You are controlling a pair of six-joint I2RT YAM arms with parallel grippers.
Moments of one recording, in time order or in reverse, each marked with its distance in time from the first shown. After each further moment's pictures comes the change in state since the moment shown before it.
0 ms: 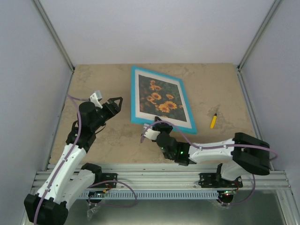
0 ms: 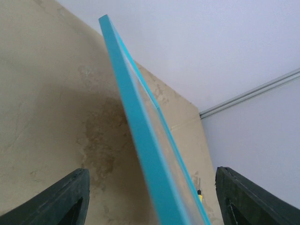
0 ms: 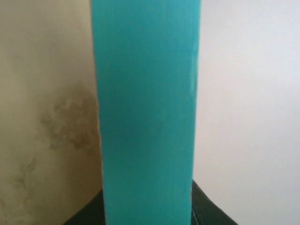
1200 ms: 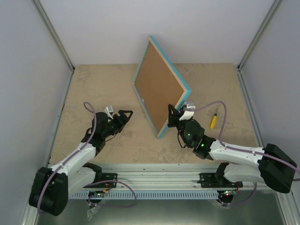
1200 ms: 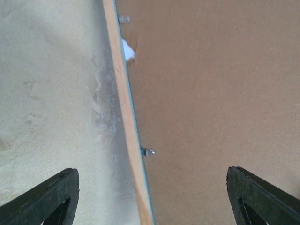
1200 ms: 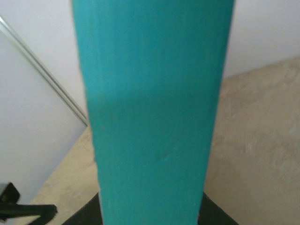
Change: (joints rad) left arm -0.065 0.198 -0.340 0.431 0.127 -0.282; right arm -0.296 -0.325 -0.163 0.085 -0.334 1.366
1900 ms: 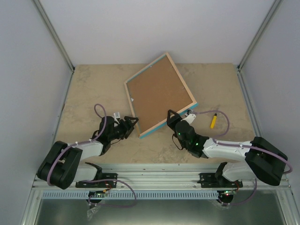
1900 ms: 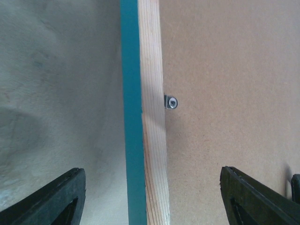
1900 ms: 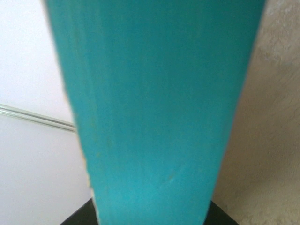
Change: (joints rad) left arm -0.039 0.291 -0.099 0.335 0.087 -0.126; right arm -0.005 0.130 0.001 -0.125 0.033 0.748
